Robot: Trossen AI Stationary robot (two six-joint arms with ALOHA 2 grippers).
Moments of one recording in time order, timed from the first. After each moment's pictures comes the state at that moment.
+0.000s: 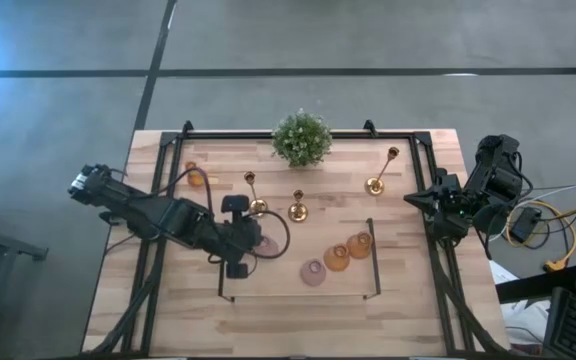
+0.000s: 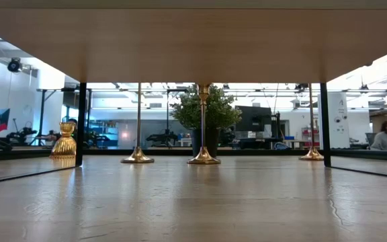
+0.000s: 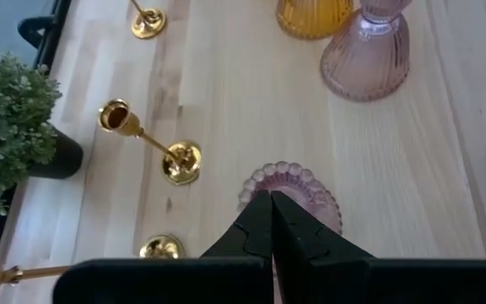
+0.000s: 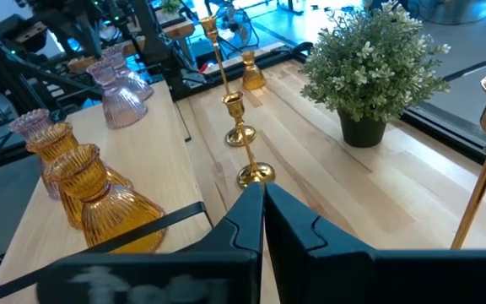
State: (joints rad) left arm -0.41 1.44 1.51 -0.98 -0.41 -0.25; right arm 1.01 0.30 0.68 -1.12 1.12 0.99
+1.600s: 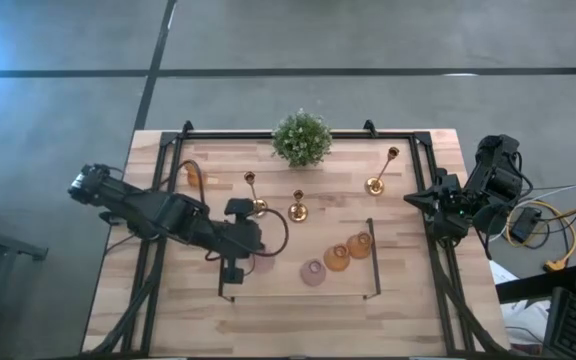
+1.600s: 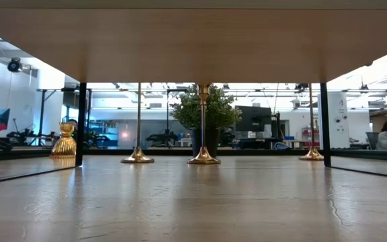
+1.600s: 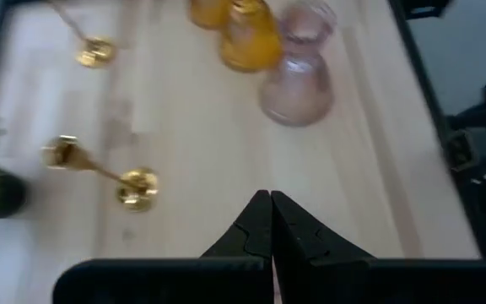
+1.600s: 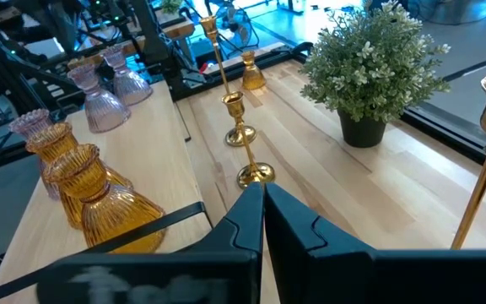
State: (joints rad) left arm -0.40 1.44 1.58 -0.96 -0.28 -0.19; right arm 1.01 0.30 0.68 -1.12 1.12 0.99
